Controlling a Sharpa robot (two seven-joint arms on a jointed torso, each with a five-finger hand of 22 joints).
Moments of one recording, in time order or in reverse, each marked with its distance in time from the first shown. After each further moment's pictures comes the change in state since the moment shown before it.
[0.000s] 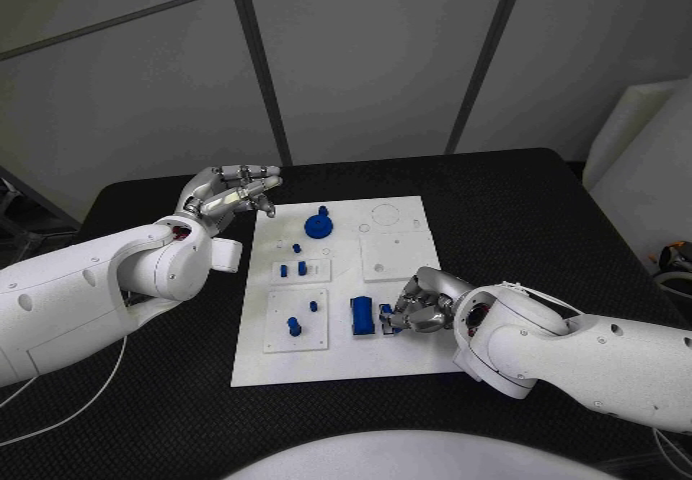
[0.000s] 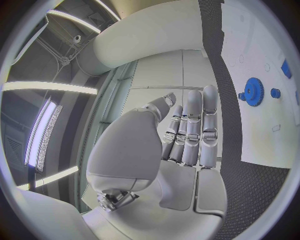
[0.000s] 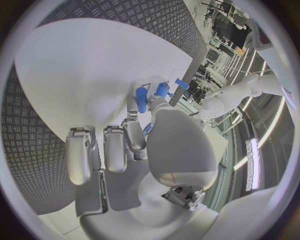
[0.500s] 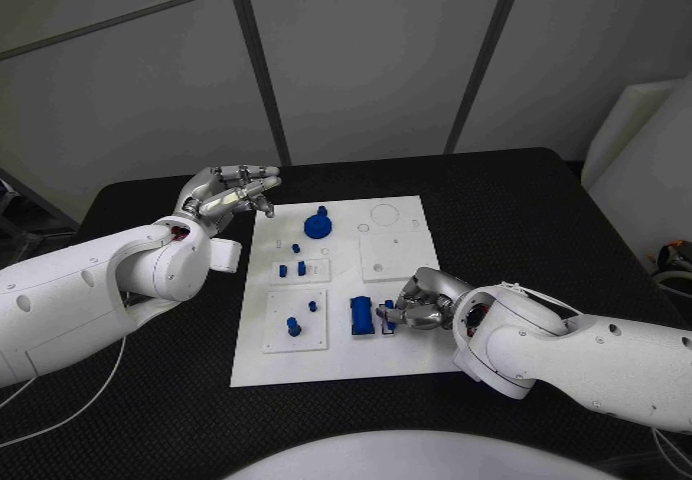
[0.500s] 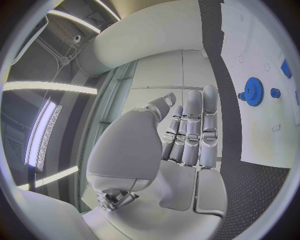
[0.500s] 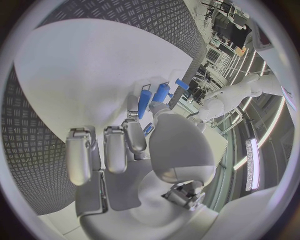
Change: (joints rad) left arm 0.000 0.001 0.000 -0.002 0.000 0.000 -0.001; left_hand 0.000 0.000 0.000 0.000 0.000 -0.004 0.004 0.000 0.000 -0.001 0.001 0.004 -0.001 0.000 0.000 0.004 -0.002 0.000 0.000 0.000 0.000 0.000; right arm -0.002 0.000 -0.002 0.000 -0.001 -0.004 0.003; right_hand -0.154 0.035 -0.093 0.006 -0.036 0.001 -0.001 0.009 0.017 0.007 0.000 0.010 0.000 0.004 -0.004 0.007 0.000 0.000 0.004 -0.003 0.004 0.000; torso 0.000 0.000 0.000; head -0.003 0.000
